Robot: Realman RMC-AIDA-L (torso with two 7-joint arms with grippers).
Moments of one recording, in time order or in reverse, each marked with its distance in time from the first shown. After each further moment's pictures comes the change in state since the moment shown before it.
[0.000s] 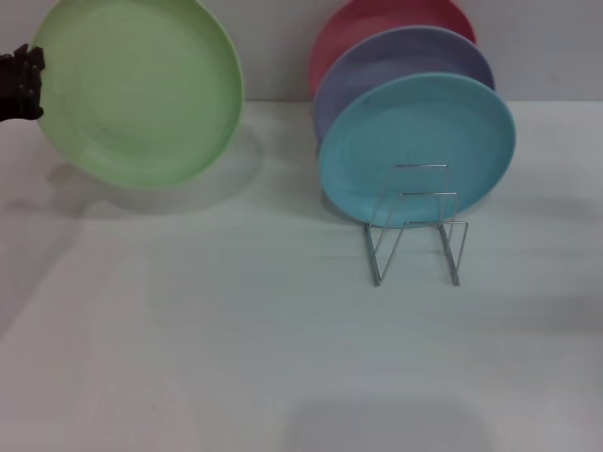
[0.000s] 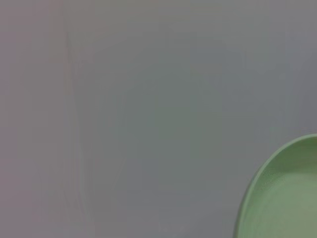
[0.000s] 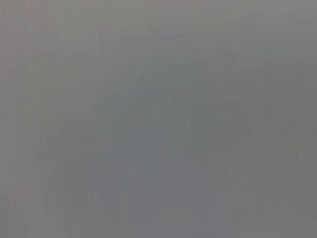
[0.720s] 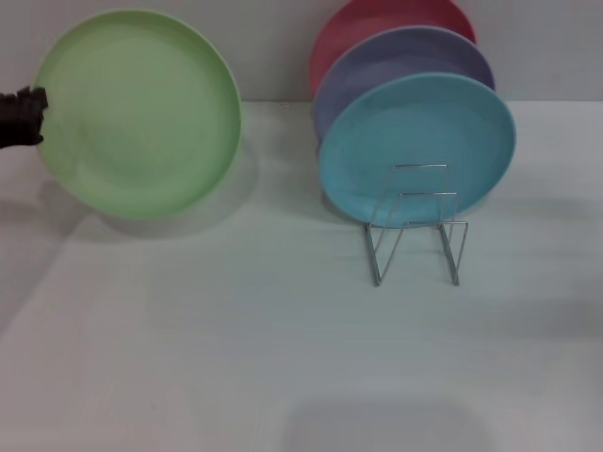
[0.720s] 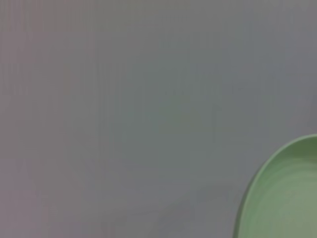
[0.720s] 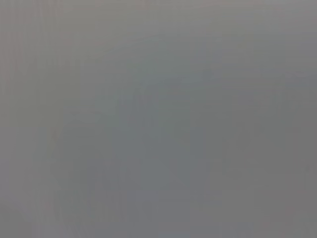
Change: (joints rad) left arm 0.023 0.001 -0.011 -0.088 0.371 -0.044 -0.515; right arm -0.005 0.000 -0.008 0.003 -0.001 -0.045 0.003
